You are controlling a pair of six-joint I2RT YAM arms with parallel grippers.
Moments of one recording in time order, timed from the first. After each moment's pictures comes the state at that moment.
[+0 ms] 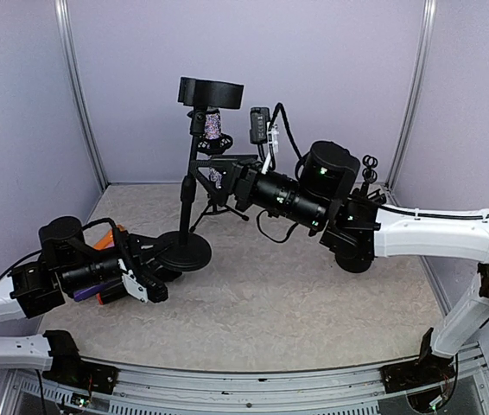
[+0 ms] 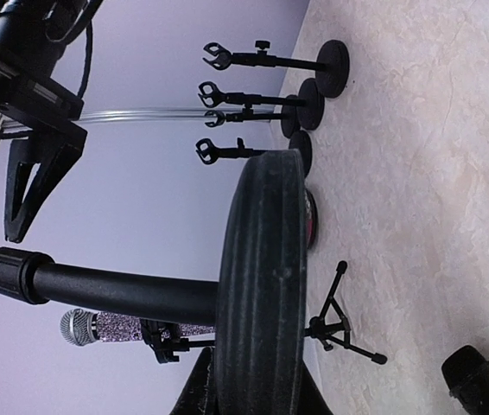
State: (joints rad) left arm -0.86 0.71 0.54 0.01 0.10 1.51; right arm 1.11 1.59 1.29 0.54 -0.08 0.44
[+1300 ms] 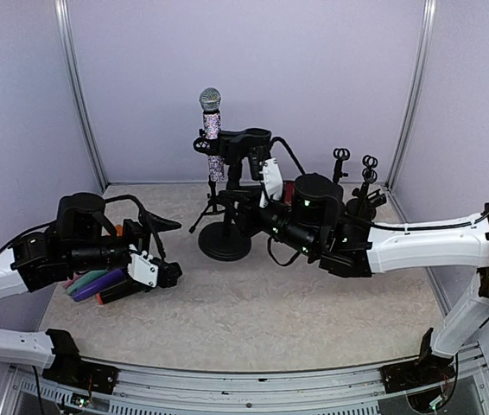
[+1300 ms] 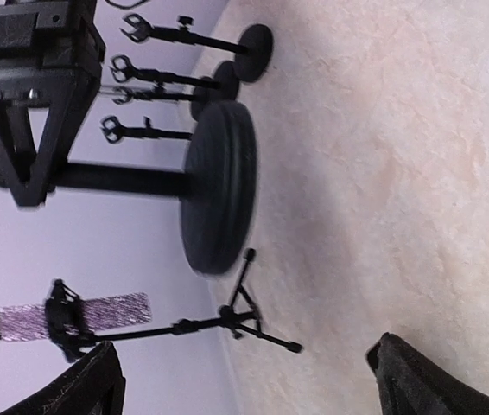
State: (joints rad) left arm -0.85 0.87 0.76 -0.30 0.10 1.41; right arm 1.11 1.60 1.15 0.49 0.24 0.20
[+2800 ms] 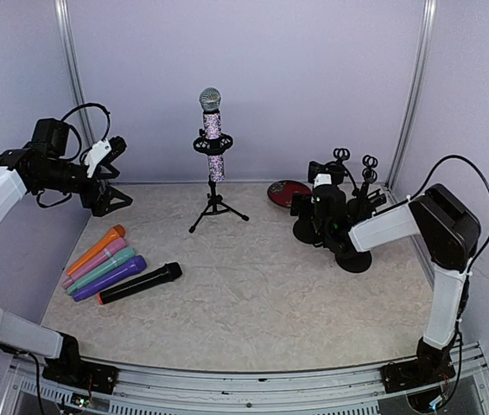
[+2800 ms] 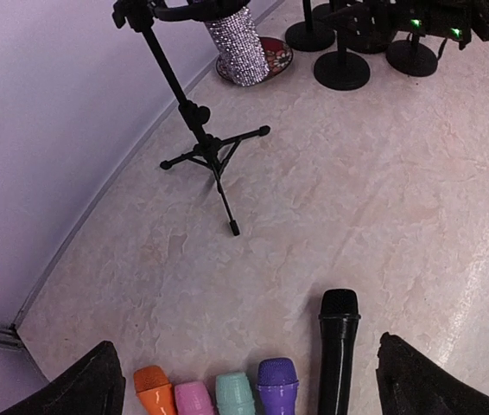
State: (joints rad) left arm -0.09 1.27 1.37 -0.87 0.56 0.76; right arm 0.61 1.96 1.05 0.72 0.59 0.17
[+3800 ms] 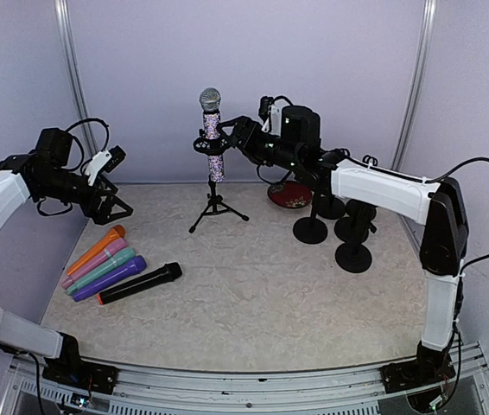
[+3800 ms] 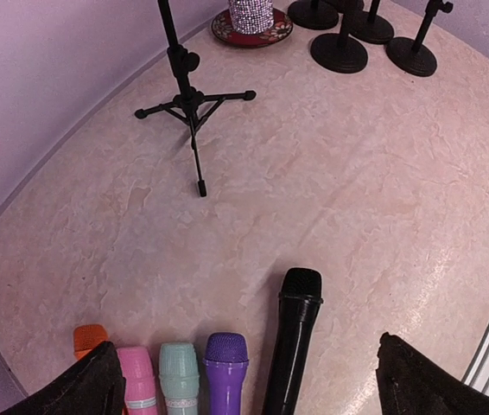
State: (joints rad) left arm -0.07 1.27 1.33 -0.92 0.56 0.62; right arm 0.76 1.99 1.80 0.23 -0.14 0.80
